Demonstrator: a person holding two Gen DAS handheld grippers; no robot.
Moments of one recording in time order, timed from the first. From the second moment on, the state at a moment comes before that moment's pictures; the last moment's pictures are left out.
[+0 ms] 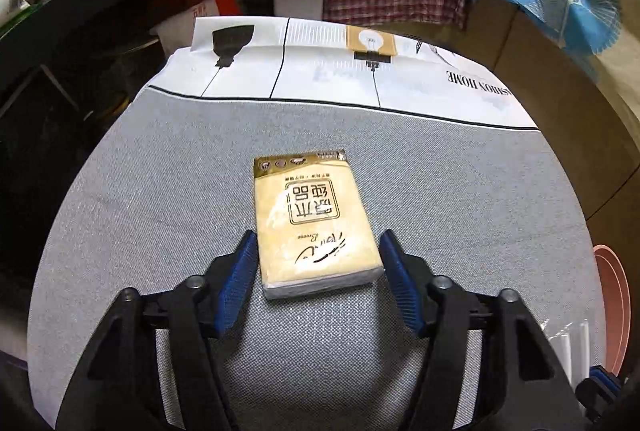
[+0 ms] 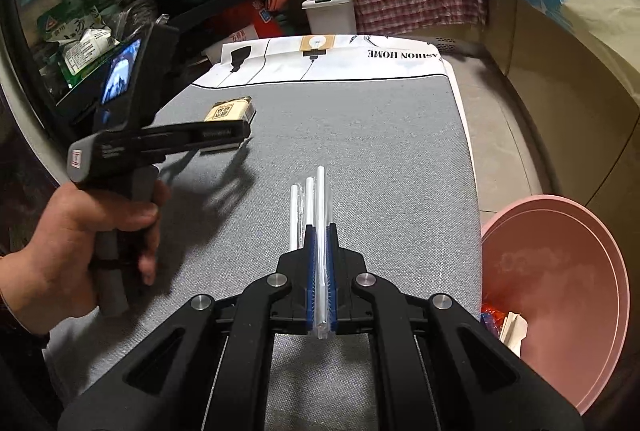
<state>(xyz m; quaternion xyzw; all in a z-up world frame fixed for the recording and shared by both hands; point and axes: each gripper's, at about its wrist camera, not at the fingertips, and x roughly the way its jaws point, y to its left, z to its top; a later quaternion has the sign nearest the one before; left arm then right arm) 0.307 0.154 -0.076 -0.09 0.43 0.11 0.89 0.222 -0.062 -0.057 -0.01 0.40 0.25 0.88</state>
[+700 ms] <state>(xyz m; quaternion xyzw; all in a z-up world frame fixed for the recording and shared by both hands) 0.227 0.131 -0.021 -0.08 0.39 0.08 0.92 0.193 -0.081 -0.022 0.00 0.36 0.24 0.90</state>
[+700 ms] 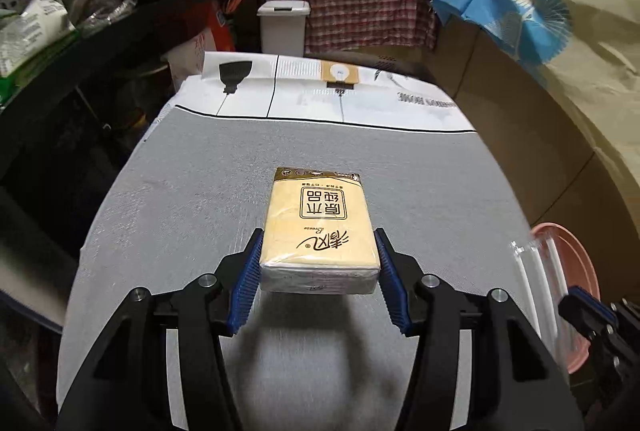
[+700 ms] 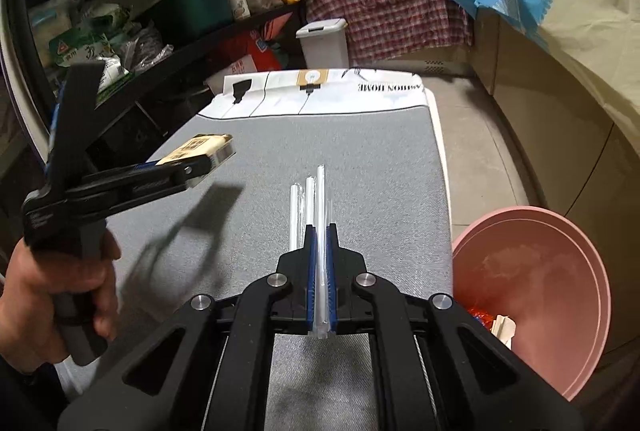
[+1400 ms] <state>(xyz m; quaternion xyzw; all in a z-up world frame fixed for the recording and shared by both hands) 0.154 0.059 0.026 -0.09 0.35 0.01 0.93 0.154 -0.165 0.031 0.04 0.29 0.15 0.94</state>
